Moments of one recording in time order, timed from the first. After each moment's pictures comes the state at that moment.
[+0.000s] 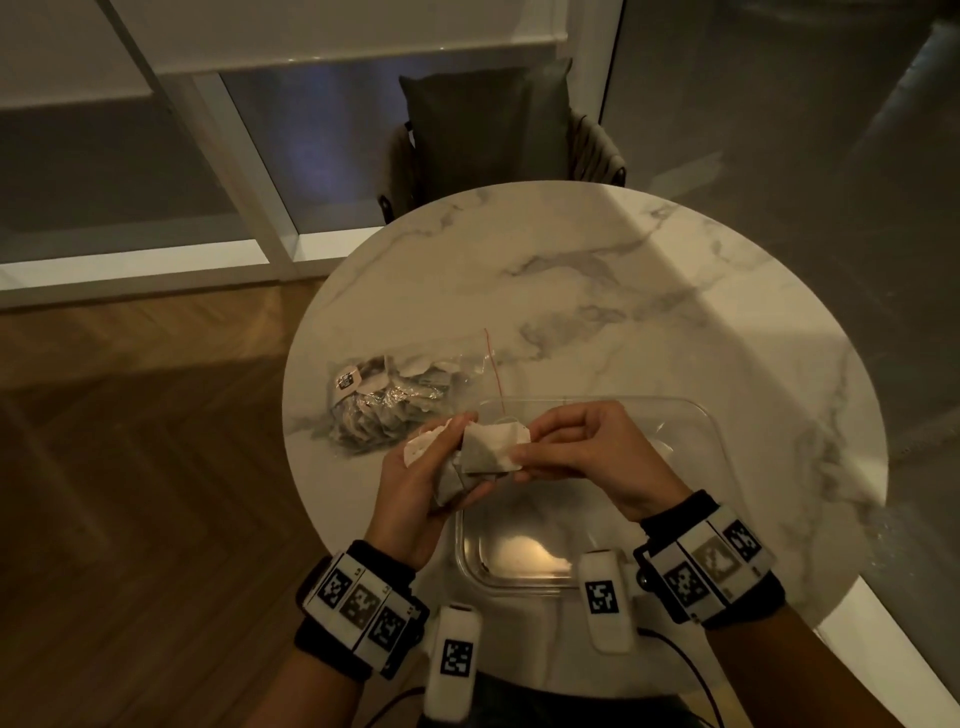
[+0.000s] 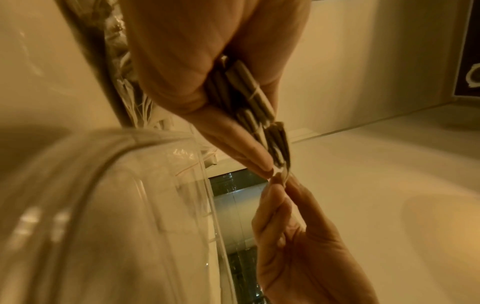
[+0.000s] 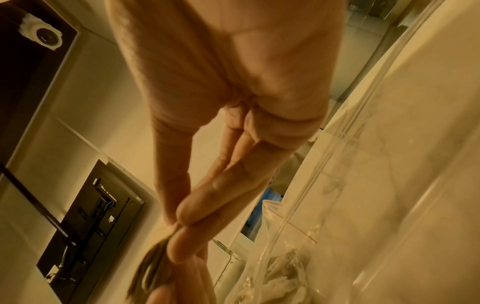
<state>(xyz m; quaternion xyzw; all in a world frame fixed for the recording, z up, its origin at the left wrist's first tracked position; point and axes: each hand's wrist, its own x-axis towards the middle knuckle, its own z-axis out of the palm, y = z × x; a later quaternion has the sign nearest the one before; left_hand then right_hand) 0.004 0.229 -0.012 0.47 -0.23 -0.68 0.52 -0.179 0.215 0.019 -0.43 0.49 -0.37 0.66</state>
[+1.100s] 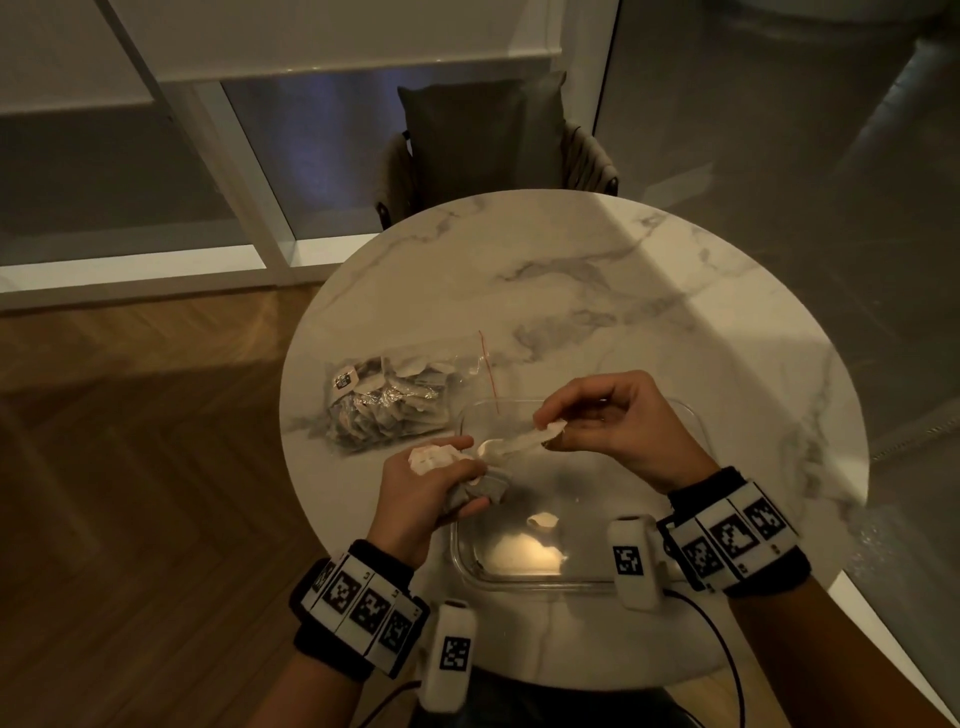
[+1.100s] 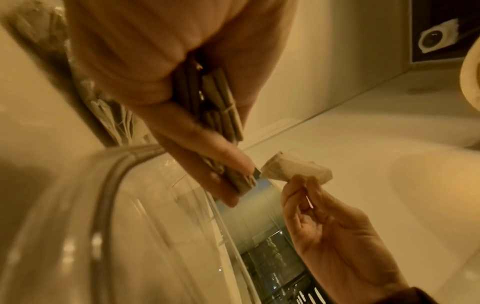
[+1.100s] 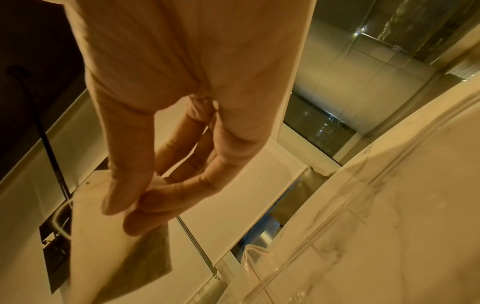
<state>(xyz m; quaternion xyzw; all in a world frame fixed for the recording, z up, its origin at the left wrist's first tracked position) 0.004 0.234 -0.020 0.57 -0.25 -0.65 0.45 -0.211 0.207 0.026 -0.59 0.40 -0.42 0.56</state>
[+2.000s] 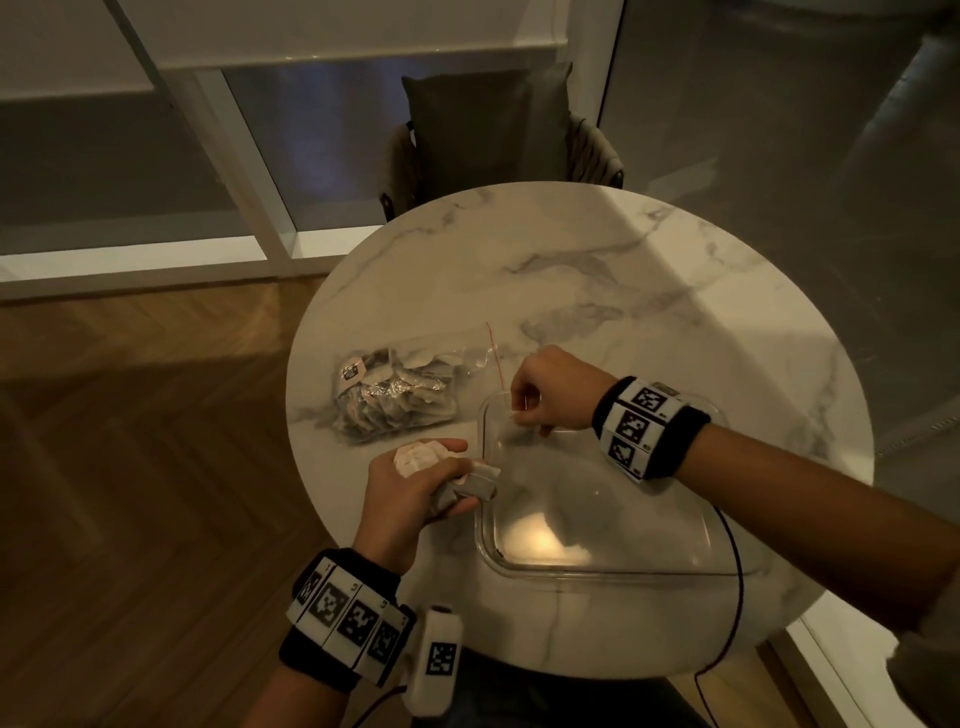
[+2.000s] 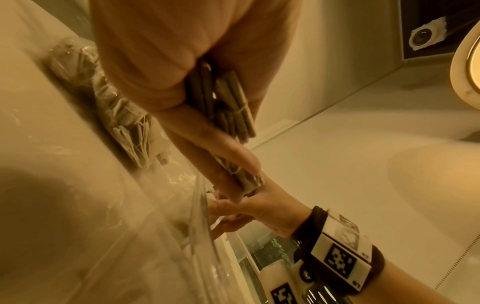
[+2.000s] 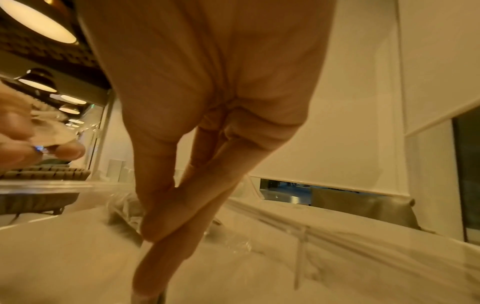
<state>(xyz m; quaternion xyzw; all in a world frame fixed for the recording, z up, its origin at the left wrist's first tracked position) 0.022 0.245 -0.021 0.57 -0.28 -0.62 0.46 -0.165 0.134 0.009 -0.81 0.51 0.02 0.27</state>
